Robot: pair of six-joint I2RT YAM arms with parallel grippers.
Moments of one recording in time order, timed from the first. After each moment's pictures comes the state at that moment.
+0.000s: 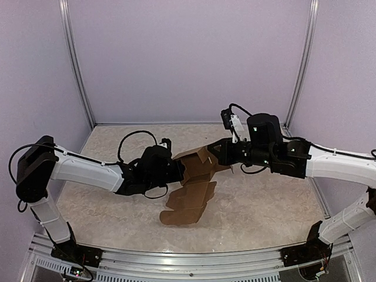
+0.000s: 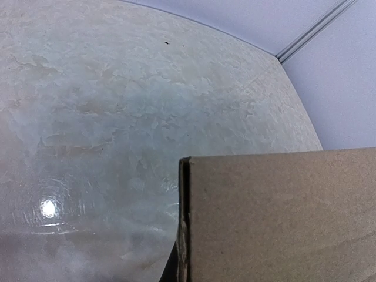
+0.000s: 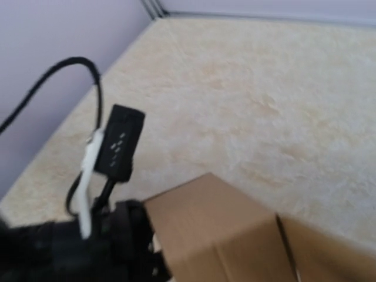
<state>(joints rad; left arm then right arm) -0.97 1.74 0.95 0.27 -0.31 -0.79 0.94 1.34 1.03 -0.05 0.05 0.47</state>
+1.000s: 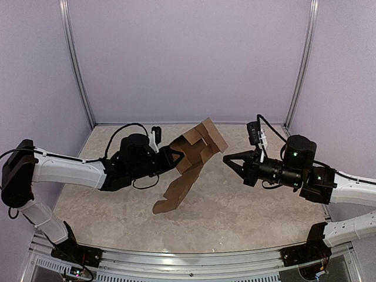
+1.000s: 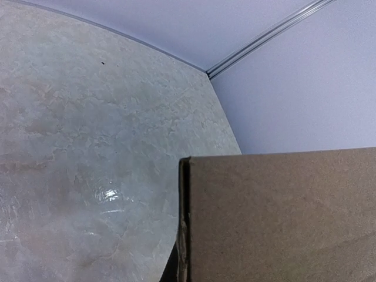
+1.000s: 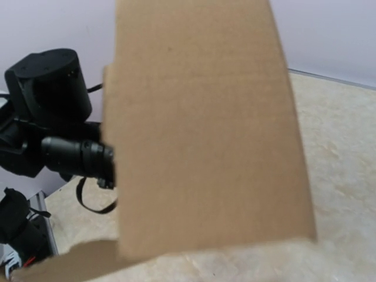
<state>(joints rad) -0.88 1.57 0.85 0.43 -0.06 -0.88 0.95 0.96 0.65 0.19 -0.12 0.33</state>
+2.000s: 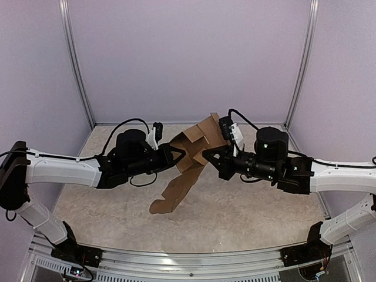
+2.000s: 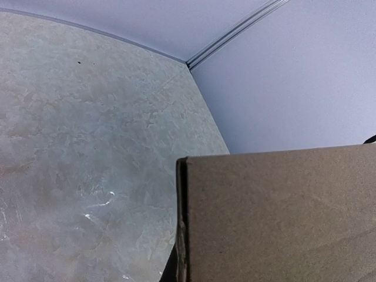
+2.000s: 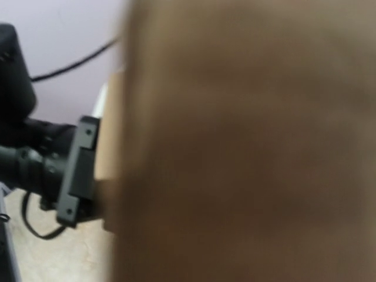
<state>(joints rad) -0.89 1.52 0.87 0.40 0.04 -0.85 1.02 1.25 0.84 0.23 0.01 0.25</state>
